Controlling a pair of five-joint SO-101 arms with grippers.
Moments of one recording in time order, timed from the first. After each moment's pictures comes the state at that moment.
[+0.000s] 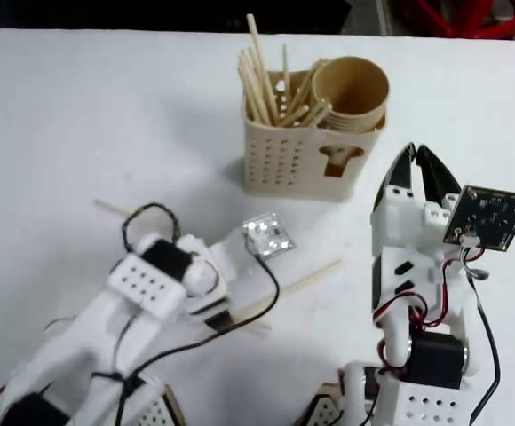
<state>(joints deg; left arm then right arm) 26.5 -30.2 54.1 65.5 -31.5 3.6 -76.8 53.3 38.9 -2.8</state>
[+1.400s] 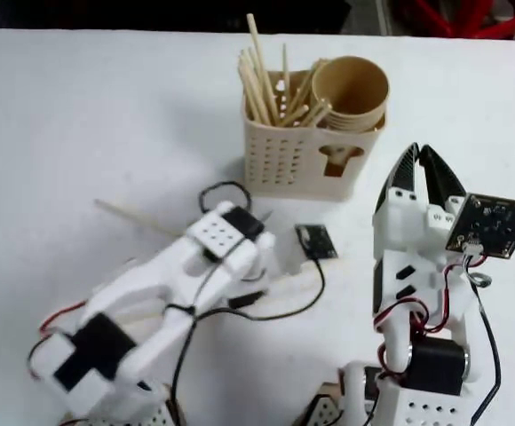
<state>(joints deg) 33.6 -3.5 31.3 77.8 -31.5 4.2 -78.4 53.3 38.9 -2.8</state>
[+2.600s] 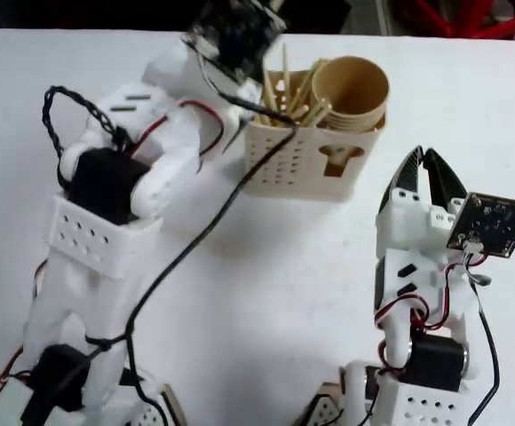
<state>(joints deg) 22.3 -13.3 -22.7 60.8 -16.0 5.7 -78.4 55.1 38.2 -2.8</state>
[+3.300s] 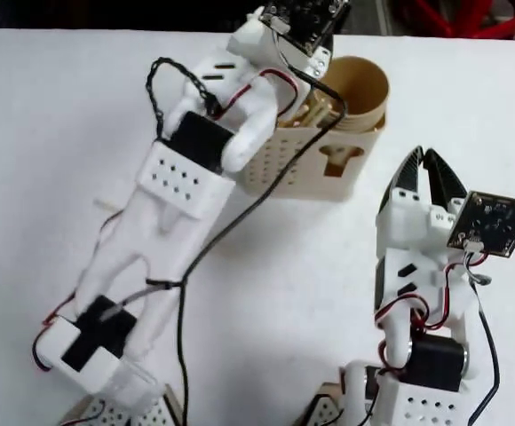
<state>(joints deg) 26.6 3.4 -23.5 42.8 -13.4 5.7 -78.4 55.1 38.2 -2.8</state>
